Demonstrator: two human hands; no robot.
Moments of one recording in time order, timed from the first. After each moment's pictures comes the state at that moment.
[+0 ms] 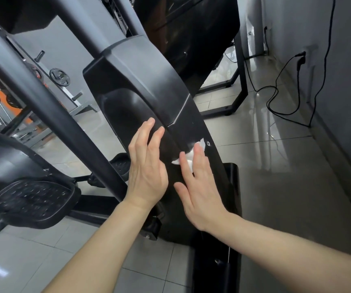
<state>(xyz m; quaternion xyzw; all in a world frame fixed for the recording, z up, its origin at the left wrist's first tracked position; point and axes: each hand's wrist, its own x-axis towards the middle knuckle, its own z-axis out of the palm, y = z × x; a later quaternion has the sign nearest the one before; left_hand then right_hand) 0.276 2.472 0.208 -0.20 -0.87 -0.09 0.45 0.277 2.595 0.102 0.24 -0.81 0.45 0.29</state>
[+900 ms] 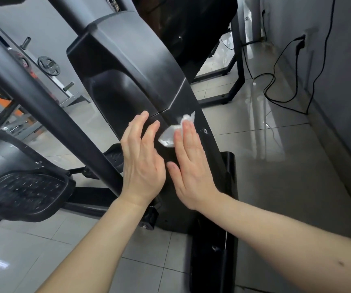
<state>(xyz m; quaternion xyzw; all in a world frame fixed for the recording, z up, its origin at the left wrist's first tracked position) 0.284 2.470 0.199 -0.18 -0.87 -0.08 0.45 0.259 2.586 0.116 0.26 -0.76 0.47 0.37</state>
